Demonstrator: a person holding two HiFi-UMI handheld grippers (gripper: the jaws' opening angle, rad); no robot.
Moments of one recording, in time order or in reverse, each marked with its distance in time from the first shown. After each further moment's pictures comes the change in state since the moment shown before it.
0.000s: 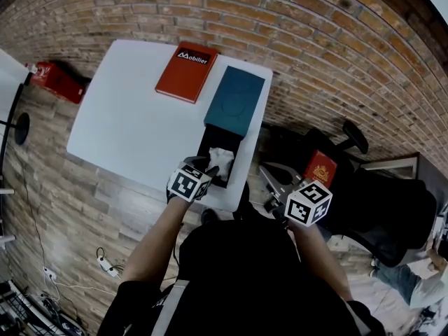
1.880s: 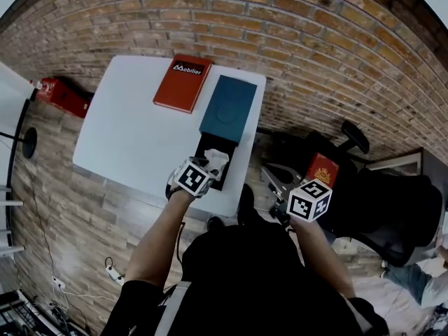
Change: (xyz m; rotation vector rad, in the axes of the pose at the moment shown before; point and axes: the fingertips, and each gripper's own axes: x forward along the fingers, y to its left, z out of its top) left arm 0.015 -0.001 0.003 0.114 0.232 0.023; right arm -0.017 -0.028 0.002 0.073 -0.042 0.005
